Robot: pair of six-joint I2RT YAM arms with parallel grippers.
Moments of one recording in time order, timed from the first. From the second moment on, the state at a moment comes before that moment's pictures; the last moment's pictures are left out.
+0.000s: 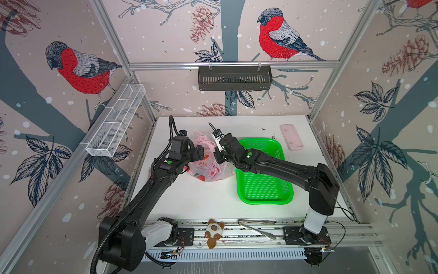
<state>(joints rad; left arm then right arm) -0.29 1.17 0.91 -0.44 -0.04 -0.38 0.99 1.80 1.45 -0.22 0.20 0.18</state>
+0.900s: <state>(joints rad) -0.15 1.26 0.79 -0.01 -0.19 -0.59 0.96 1.77 1.39 -0.19 0.16 0.14</state>
